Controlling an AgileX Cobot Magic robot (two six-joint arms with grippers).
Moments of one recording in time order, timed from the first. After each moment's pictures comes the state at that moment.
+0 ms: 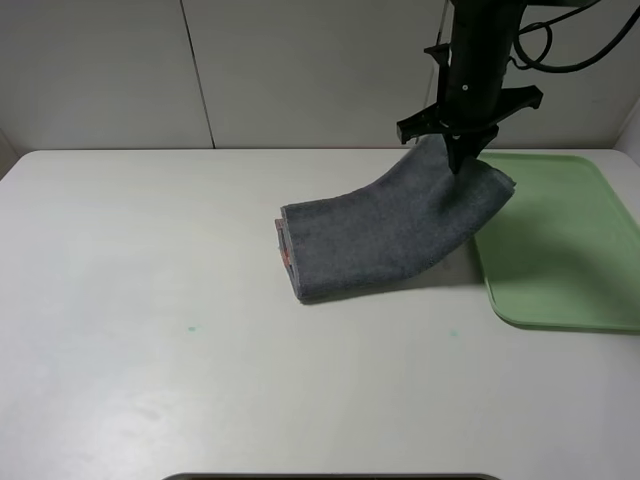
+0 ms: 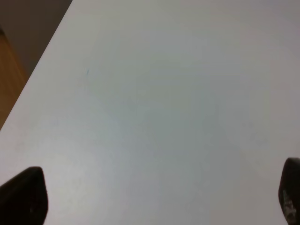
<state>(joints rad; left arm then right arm) -0.01 0.00 -0.50 0.23 1.08 -0.27 0.36 2.08 -1.76 -0.20 1.21 0.20</state>
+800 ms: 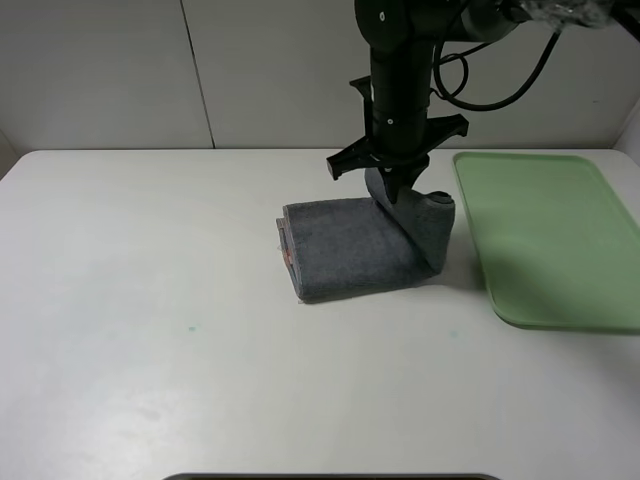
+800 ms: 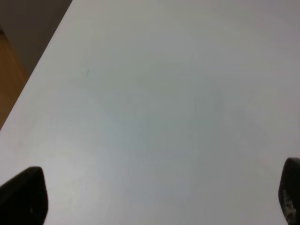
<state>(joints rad) -0.01 0.00 -0.50 0.23 1.08 -0.27 0.56 2.14 -1.76 -0.17 1.21 0.28</state>
